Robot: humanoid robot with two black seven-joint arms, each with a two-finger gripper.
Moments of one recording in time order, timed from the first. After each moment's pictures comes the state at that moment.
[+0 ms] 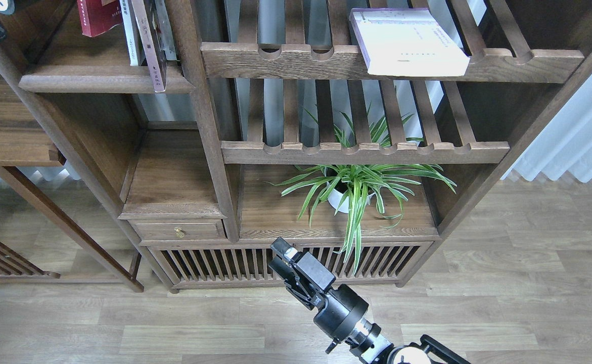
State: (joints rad) left arm -1.17 0.44 -1.06 -0.66 0.84 -0.49 0.17; right arm -0.04 -0.02 0.77 1.26 0.19 0.58 -0.08
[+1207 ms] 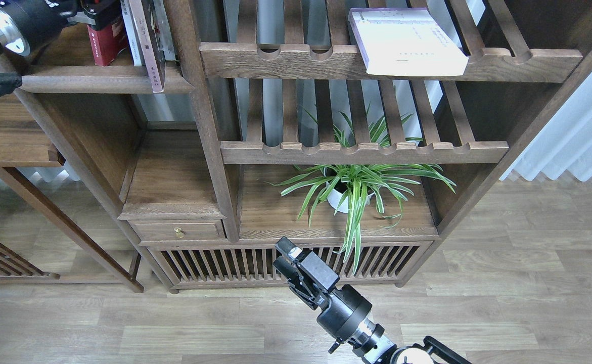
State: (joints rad) left arm -1.05 0.46 -1.06 -0.72 0.83 -0.49 0.08; right arm -0.05 -0.03 0.79 1.27 0.19 0.58 -0.08
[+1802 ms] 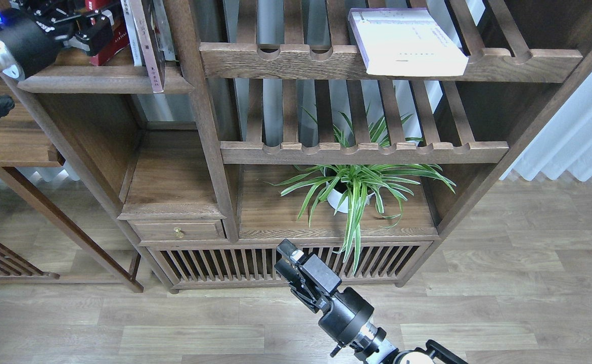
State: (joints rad) left arm -0.83 0.56 -1.15 -1.01 0.70 -0.49 0.16; right arm -0.08 -0.04 0.79 1.29 0.19 0.58 -0.08
